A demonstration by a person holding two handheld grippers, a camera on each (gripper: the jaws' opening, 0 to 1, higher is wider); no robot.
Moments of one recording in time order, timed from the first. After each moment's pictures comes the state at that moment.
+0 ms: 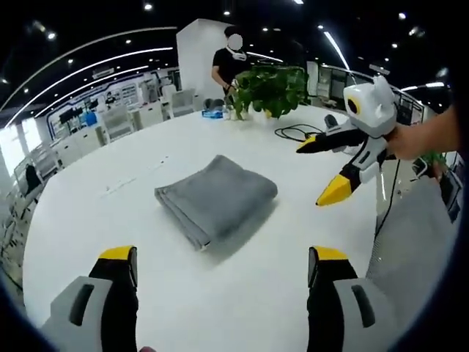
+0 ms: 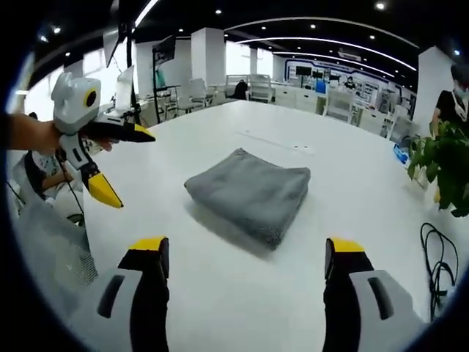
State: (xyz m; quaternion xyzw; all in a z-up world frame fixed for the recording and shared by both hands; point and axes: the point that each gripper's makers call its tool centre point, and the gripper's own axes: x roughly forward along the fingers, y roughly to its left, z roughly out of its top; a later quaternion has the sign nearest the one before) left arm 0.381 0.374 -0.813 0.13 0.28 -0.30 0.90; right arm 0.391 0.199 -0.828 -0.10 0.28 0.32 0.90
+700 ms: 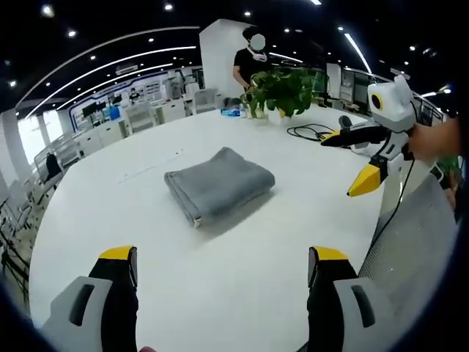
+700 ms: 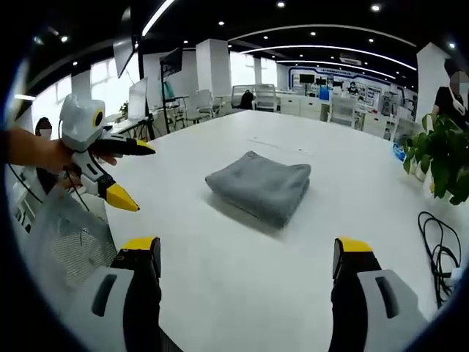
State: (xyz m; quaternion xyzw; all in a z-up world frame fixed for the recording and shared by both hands) left arm 0.331 0.371 -0.814 0.14 0.27 -0.23 0.92; right arm 0.342 0.175 -0.812 -0.08 0.25 0.35 0.90
